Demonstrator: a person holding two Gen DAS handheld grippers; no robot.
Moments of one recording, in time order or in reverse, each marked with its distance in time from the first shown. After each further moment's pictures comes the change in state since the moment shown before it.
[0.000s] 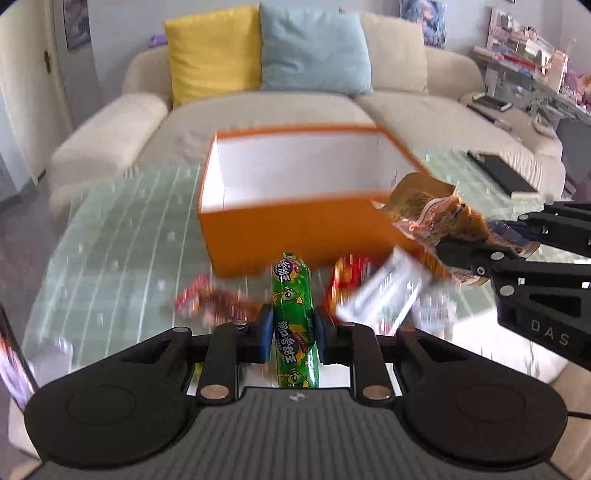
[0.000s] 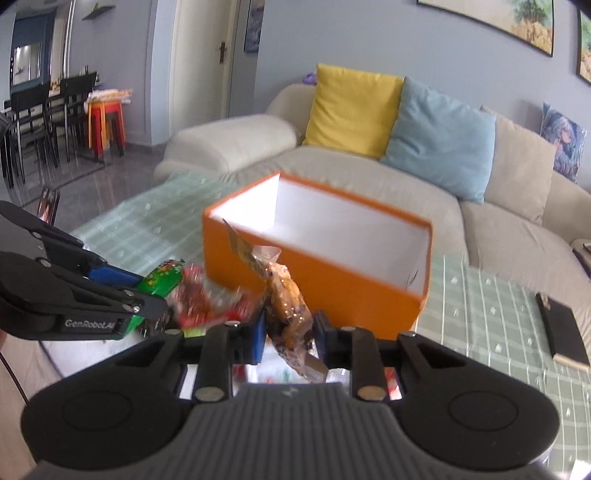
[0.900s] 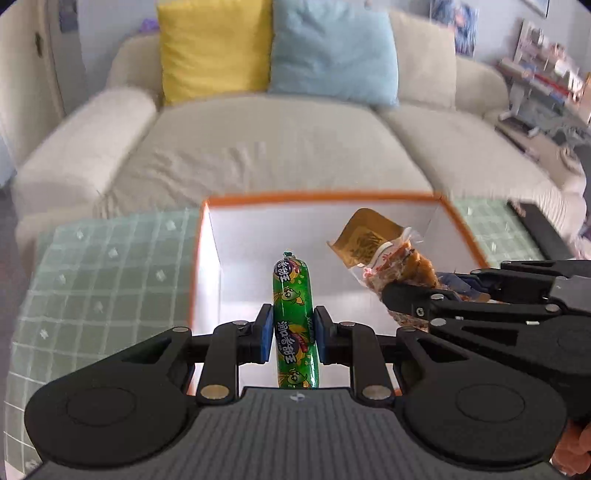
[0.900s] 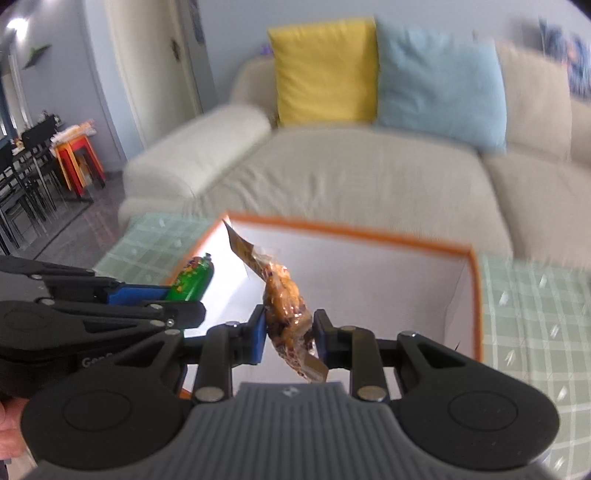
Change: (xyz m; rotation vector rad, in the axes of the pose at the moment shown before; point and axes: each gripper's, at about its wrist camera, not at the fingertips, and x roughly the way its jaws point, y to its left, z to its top) left arm 0.127 0.046 0.129 -0.058 0.089 -0.054; right arm 0.186 -0.076 0.117 0.268 0.161 0.081
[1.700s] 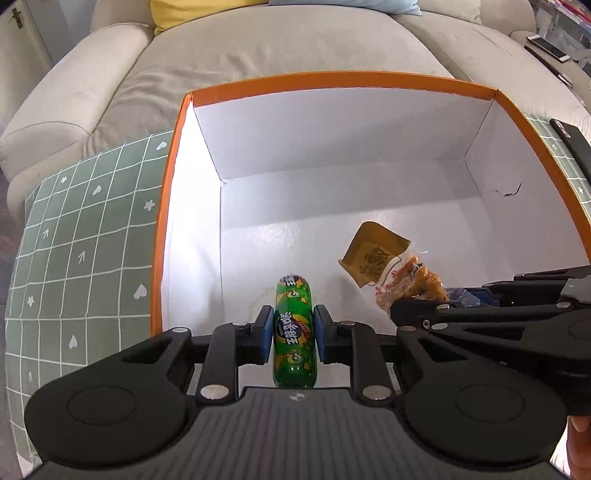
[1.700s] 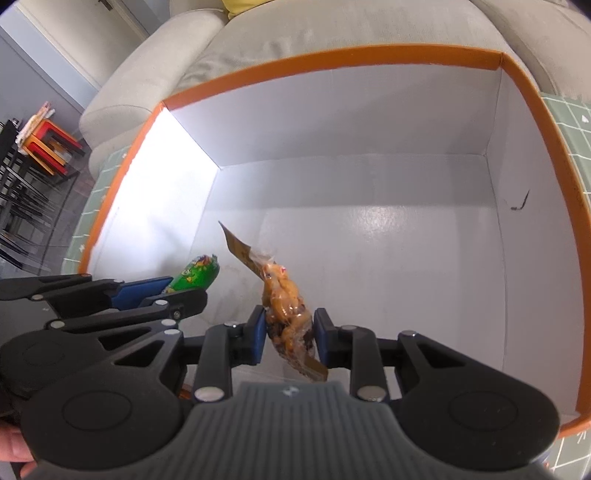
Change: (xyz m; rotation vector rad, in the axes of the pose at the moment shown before) left arm 0.066 0.004 -0.013 0.043 0.240 0.090; right arm 0.086 -0.019 -0.034 0.243 0.329 0.045
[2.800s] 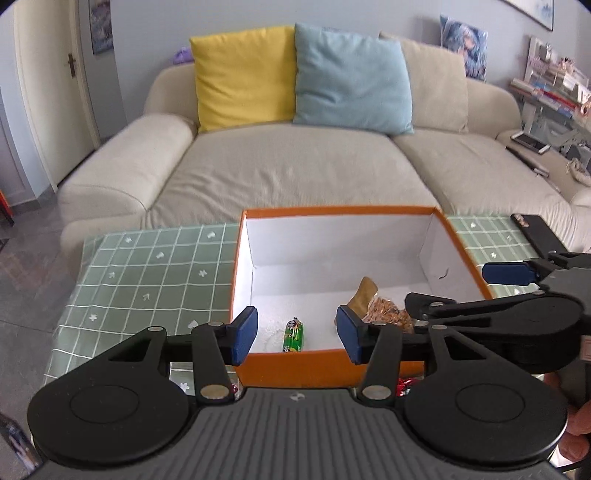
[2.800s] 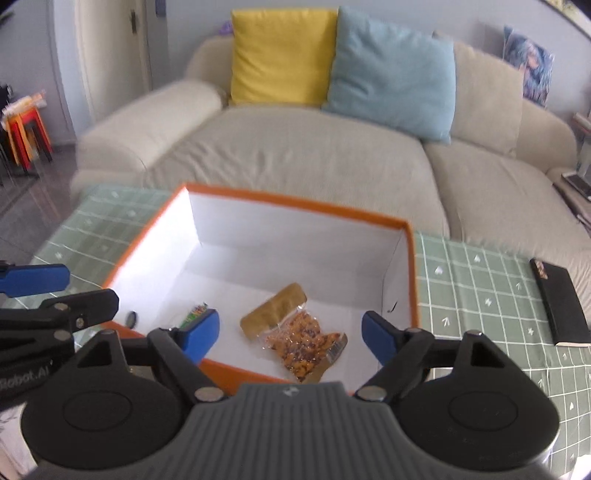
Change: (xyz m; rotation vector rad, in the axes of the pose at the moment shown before) left arm -0.151 -0.010 -0.050 -0.081 -0.369 0.026; right arm -0.135 0.048 -0.046 -0.258 -0.373 -0.266
